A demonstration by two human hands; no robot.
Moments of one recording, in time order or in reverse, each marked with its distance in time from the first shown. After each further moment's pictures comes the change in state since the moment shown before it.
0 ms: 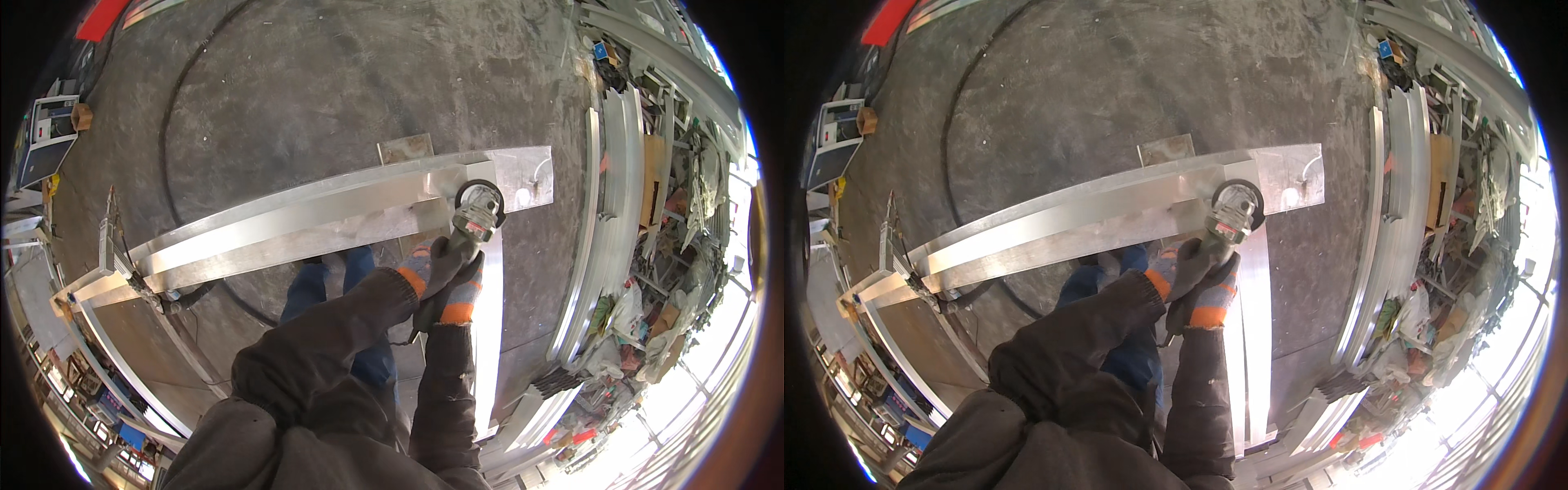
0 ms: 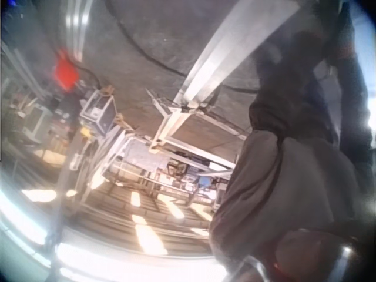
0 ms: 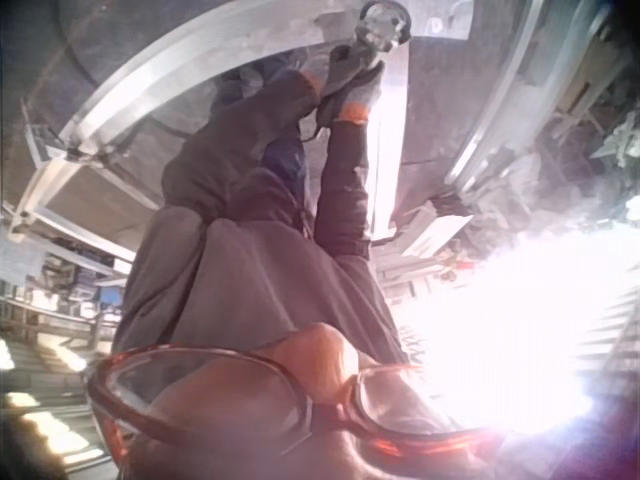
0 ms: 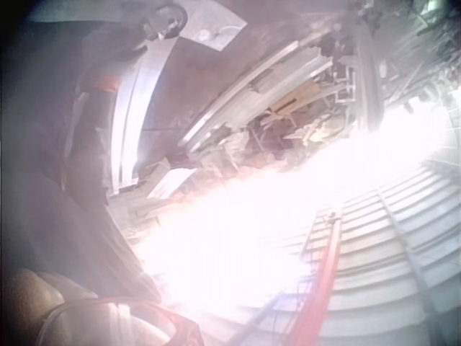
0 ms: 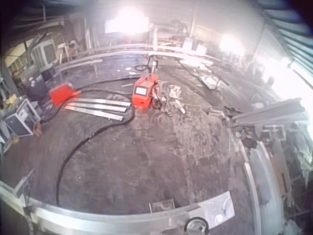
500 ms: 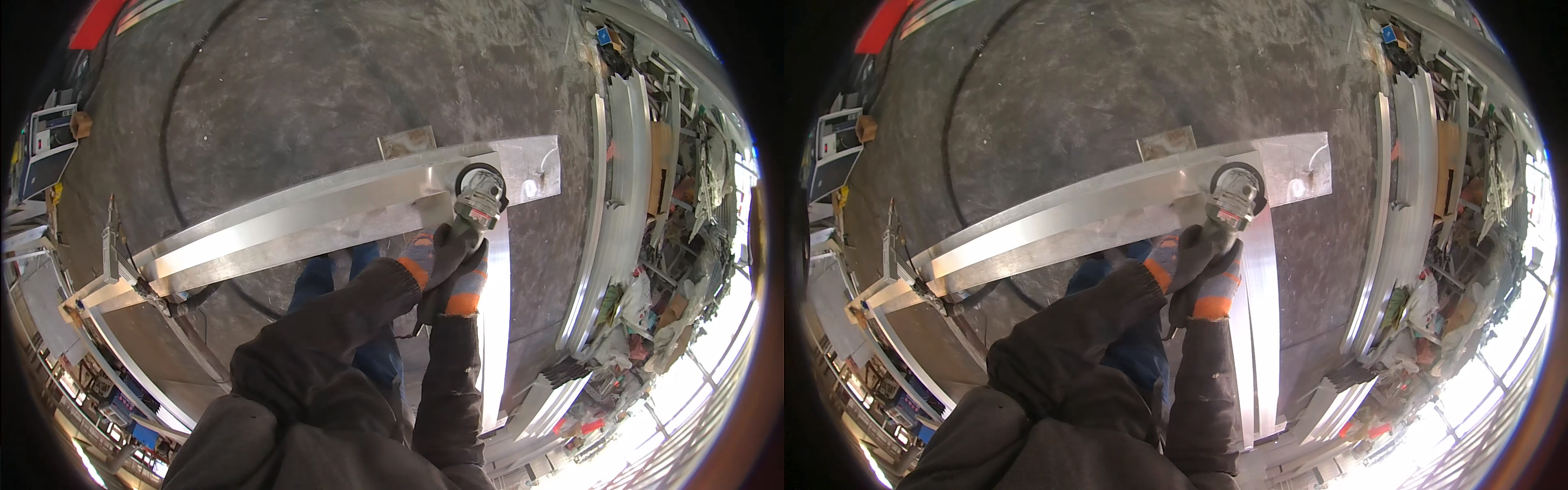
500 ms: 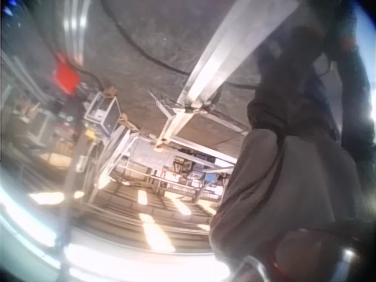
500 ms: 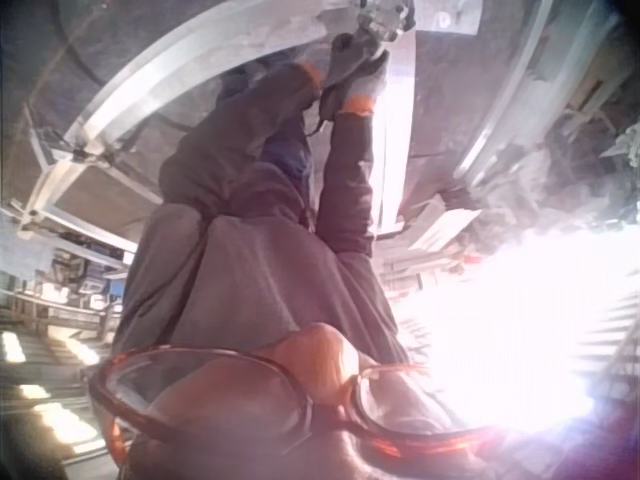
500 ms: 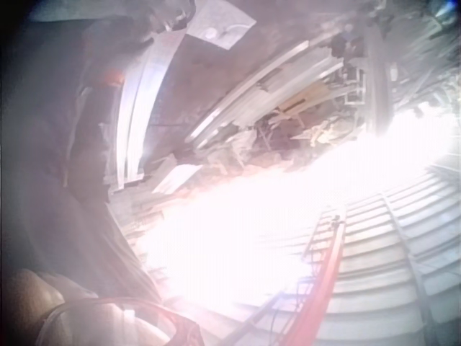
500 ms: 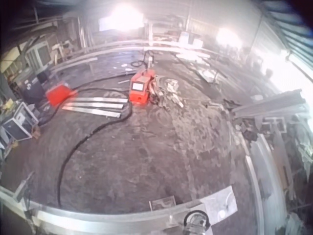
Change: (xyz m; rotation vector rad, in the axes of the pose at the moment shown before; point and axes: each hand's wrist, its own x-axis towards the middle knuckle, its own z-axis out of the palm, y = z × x) left_hand -0.002 0.021 -0.015 -0.155 -0.018 -0.014; right_hand 0.013 0.001 0.005 -0.241 -0.050 -0.139
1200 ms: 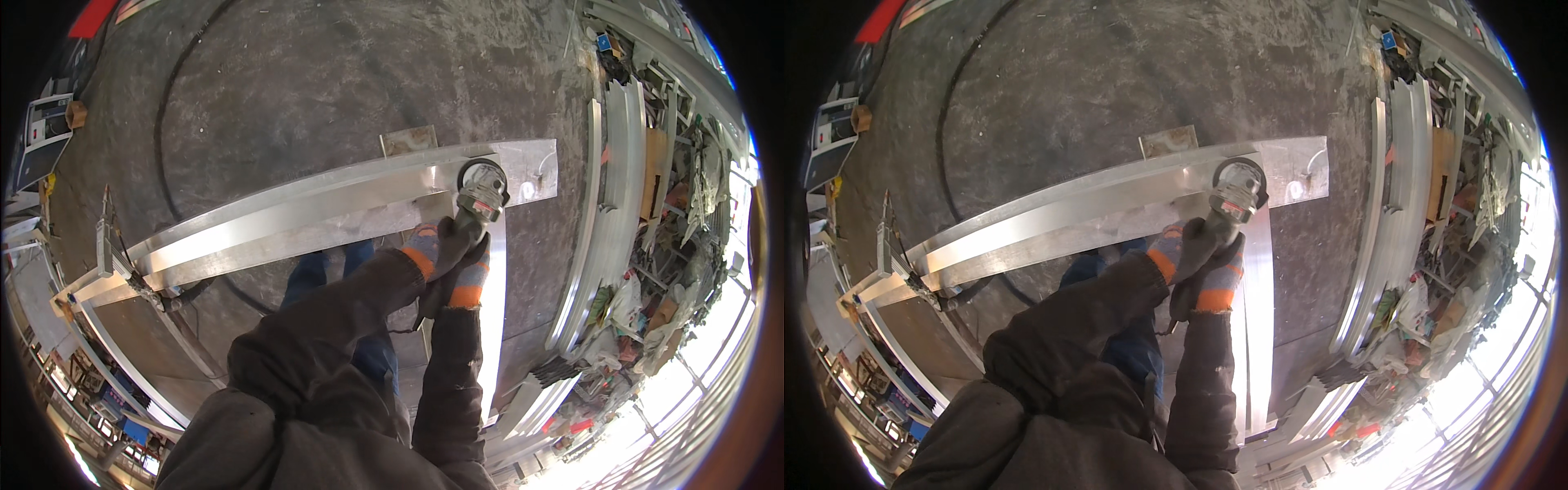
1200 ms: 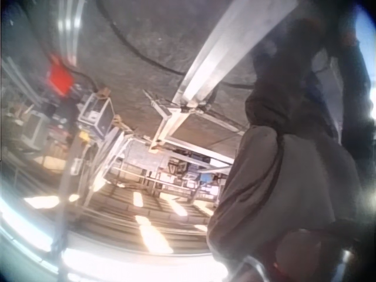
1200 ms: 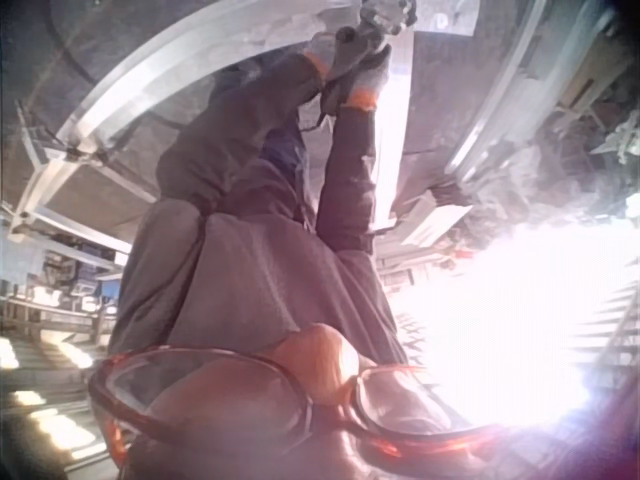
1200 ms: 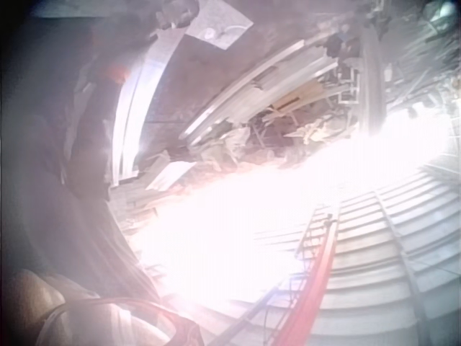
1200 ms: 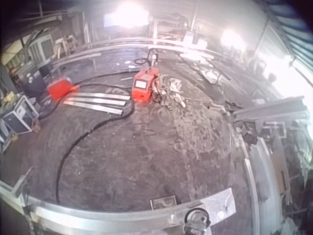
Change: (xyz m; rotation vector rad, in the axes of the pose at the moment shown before) left_hand -0.002 0.018 -0.009 0.071 -0.031 -0.015; right_hand 0.011 -0.004 -0.005 -0.069 -0.028 -0.012
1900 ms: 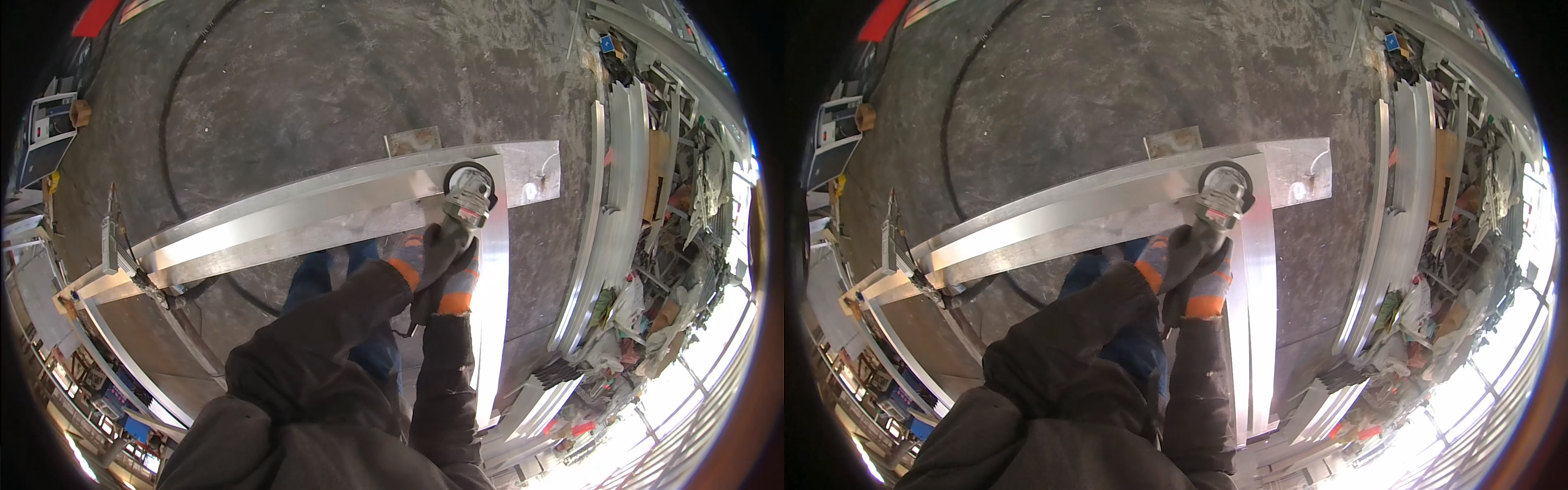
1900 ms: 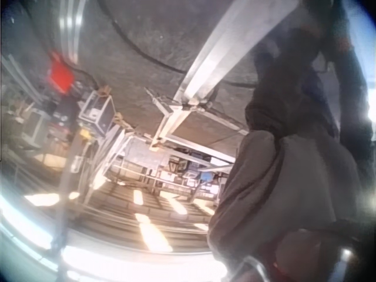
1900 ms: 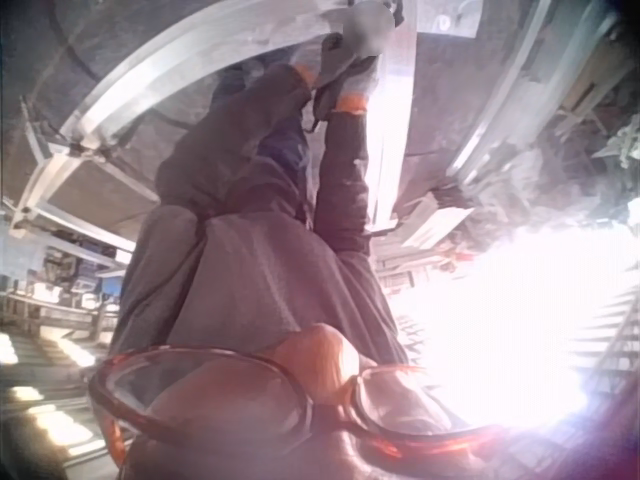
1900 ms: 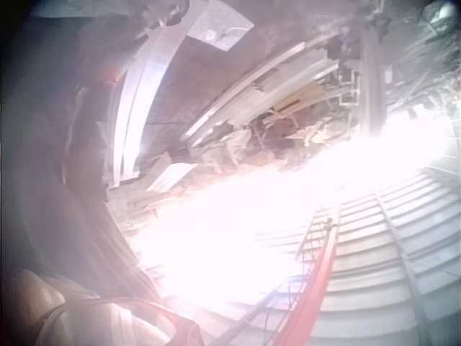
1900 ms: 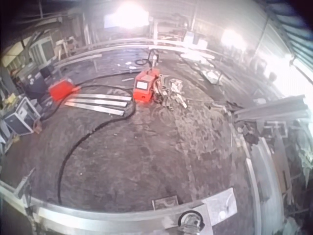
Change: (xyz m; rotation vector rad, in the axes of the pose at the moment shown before) left_hand -0.002 -0.040 0.009 -0.228 0.125 0.034; right_hand -0.019 0.028 0.012 -0.064 -0.057 0.130
